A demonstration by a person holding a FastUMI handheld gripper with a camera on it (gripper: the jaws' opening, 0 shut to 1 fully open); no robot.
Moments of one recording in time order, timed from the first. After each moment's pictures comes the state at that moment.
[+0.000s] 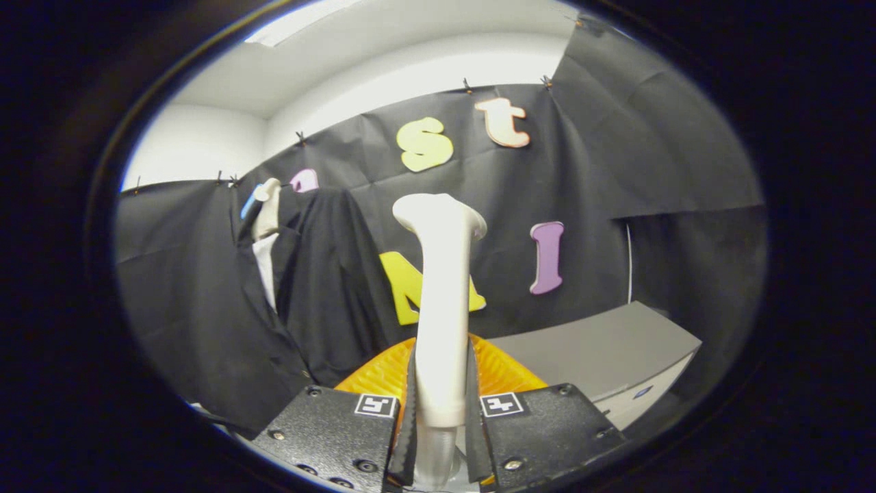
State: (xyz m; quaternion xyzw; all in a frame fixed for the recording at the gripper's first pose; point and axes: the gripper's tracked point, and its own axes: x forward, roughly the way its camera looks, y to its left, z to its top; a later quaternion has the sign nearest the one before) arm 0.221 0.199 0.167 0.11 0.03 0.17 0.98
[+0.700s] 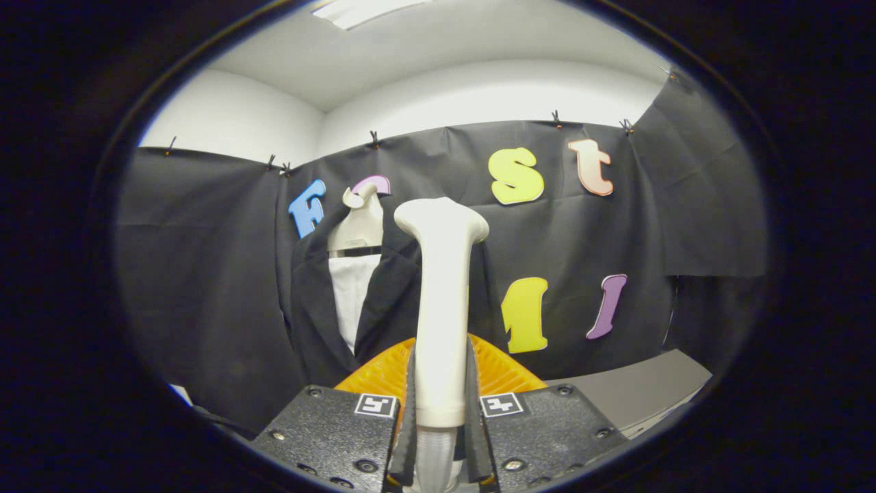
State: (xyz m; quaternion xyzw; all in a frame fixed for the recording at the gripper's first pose) arm 0.209 0.368 0.228 0.03 -0.02 0.20 0.98
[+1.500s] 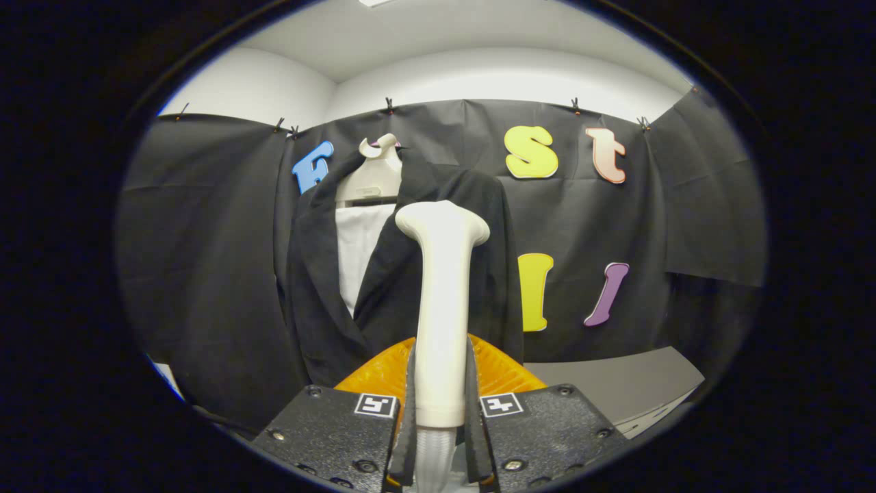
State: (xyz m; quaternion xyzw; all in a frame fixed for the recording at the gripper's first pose) arm 0.208 0.383 0.168 -0.02 0.03 0.19 0.98
